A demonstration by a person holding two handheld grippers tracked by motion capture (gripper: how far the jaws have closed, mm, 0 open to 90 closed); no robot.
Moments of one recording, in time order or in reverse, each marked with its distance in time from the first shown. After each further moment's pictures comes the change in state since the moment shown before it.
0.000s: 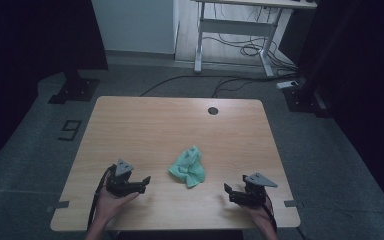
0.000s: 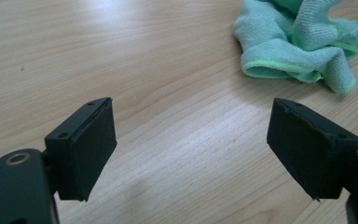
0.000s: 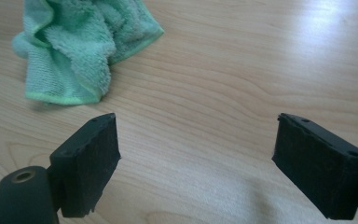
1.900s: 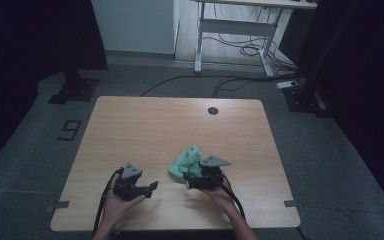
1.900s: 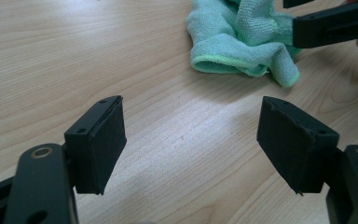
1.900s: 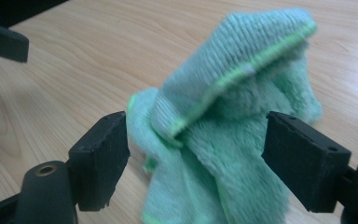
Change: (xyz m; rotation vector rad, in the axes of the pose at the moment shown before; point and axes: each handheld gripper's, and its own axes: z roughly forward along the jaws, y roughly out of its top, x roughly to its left) left arm -0.026 0.003 0.000 0.012 -0.097 0.021; right arm 0.090 0.061 0.083 0.019 0.219 -0.109
